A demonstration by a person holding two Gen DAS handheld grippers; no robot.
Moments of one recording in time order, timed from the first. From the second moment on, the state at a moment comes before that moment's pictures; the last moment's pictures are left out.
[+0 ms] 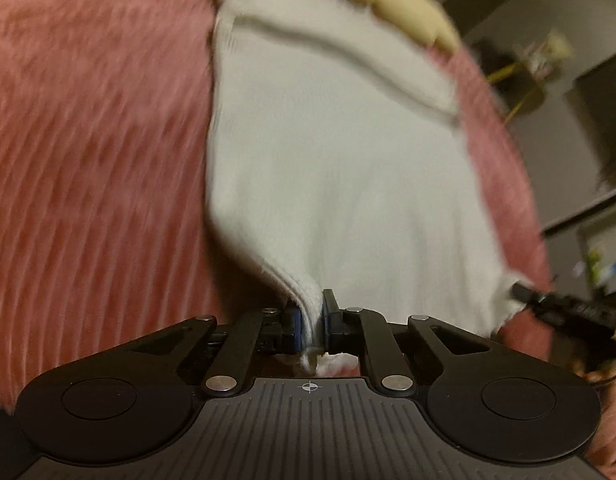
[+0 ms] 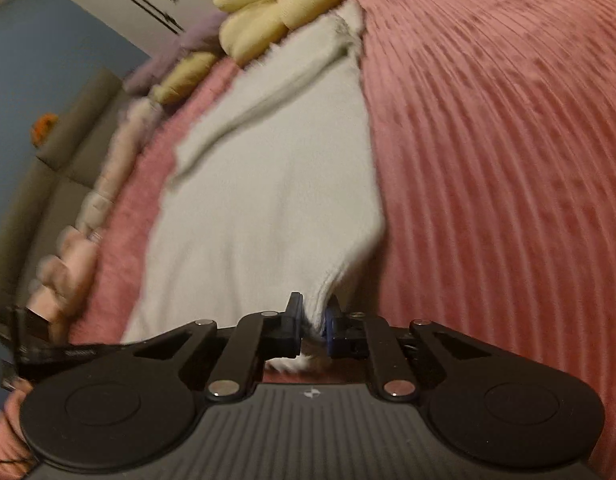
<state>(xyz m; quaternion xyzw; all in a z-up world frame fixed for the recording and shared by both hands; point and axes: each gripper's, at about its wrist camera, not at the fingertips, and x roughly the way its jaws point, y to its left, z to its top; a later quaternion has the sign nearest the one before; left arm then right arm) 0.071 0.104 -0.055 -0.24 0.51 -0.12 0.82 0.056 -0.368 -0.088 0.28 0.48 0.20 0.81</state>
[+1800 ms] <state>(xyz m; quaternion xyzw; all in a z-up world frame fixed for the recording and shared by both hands) 0.225 0.131 -0.060 -0.17 0.39 -0.03 0.90 0.258 -0.308 -0.090 0.08 0.38 0.15 0.91</state>
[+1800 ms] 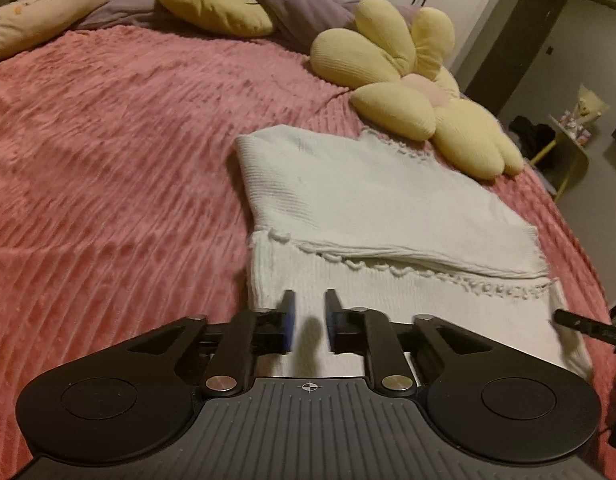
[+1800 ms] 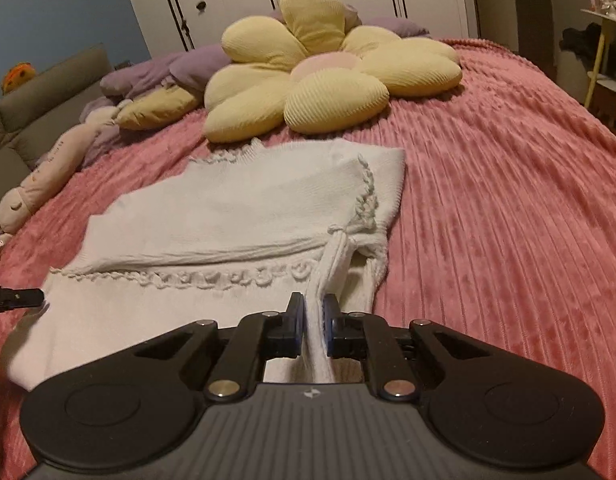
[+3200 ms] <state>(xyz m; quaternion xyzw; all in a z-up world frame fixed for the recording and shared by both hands) 0.220 0.117 -0.004 -0.16 0.33 -0.04 0.93 0.247 -0.286 -0.067 0.01 0.34 0.15 0.93</state>
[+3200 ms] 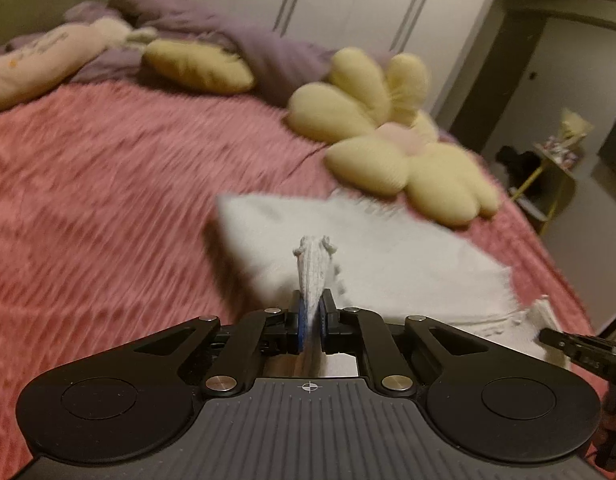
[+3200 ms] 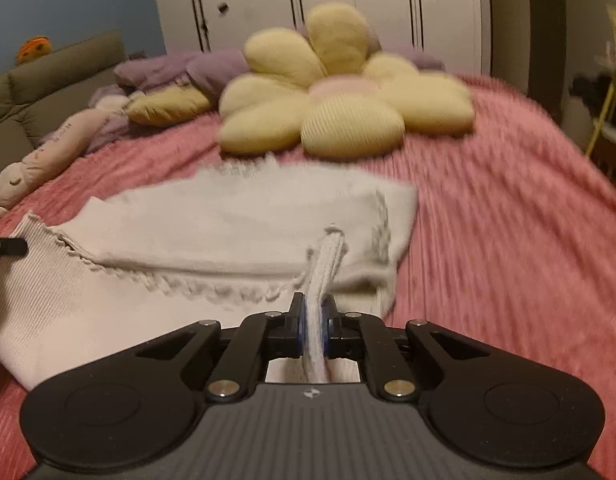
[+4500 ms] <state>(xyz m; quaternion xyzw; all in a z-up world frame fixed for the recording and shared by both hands) 0.395 0.130 -0.032 -0.09 0.27 0.09 0.96 0.412 -0.232 -0.055 -0.07 0.24 0.04 0.97</state>
